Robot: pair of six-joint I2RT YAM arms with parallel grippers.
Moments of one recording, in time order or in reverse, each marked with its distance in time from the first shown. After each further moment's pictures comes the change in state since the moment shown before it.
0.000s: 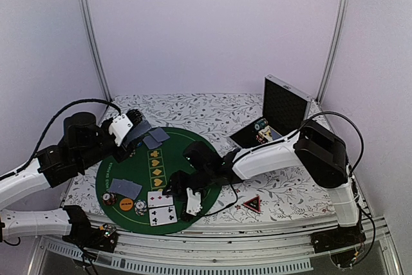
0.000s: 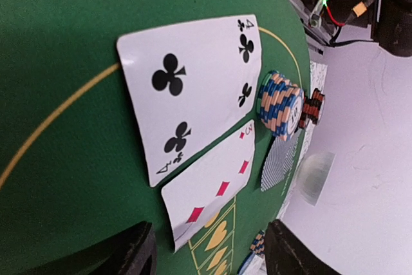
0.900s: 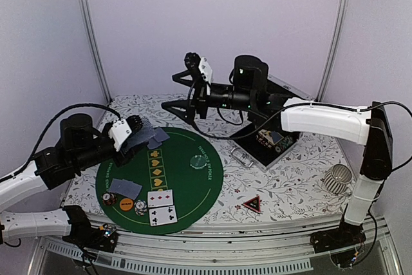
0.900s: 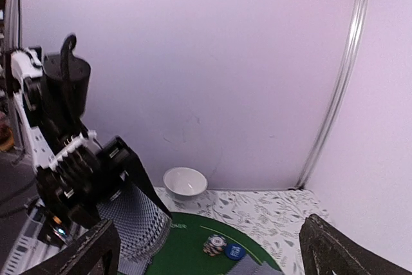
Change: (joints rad) left arm -0.010 -0.039 -0.007 -0.016 0.153 0.031; right arm -0.160 -0.404 0.028 0.383 -0.016 1.732
